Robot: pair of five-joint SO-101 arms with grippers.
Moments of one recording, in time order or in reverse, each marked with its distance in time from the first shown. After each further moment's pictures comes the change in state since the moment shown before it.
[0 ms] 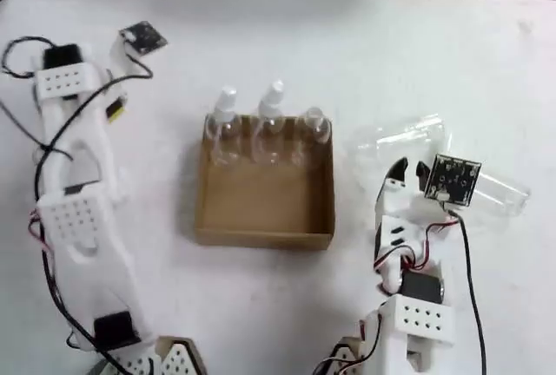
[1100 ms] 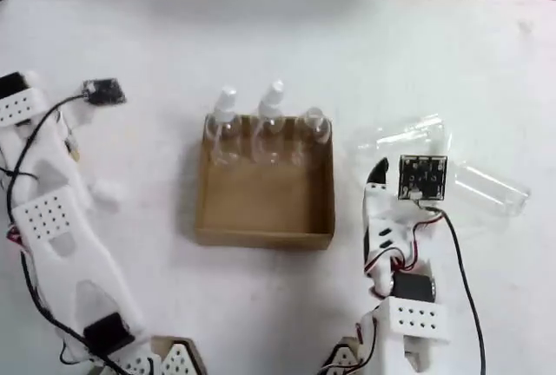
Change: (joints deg) left arm -14.1 14.8 -14.8 18.9 -31.1; right arm -5.2 0.0 1.6 -1.5 8.0
